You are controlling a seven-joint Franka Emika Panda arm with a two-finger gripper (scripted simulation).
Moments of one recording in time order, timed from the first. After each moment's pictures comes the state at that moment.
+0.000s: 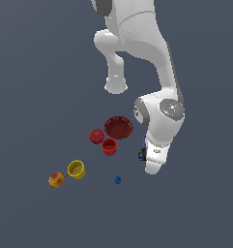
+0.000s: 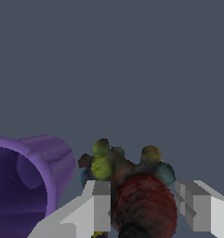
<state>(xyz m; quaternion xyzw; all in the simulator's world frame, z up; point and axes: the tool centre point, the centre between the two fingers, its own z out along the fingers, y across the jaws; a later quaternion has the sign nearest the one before) 0.063 0.154 0.080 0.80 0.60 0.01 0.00</state>
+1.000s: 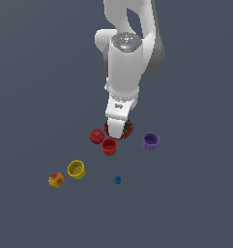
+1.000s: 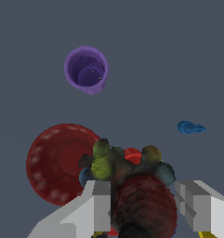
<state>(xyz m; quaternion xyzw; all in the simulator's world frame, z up) -0.008 0.024 0.218 0.80 0.60 0.01 0.00</state>
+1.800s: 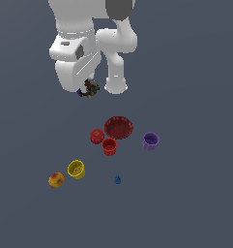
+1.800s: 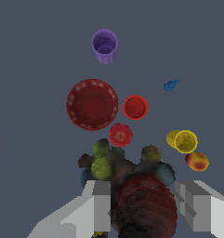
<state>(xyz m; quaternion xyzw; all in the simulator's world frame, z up) -0.070 -0.097 0.352 0.80 0.60 0.00 0.00</state>
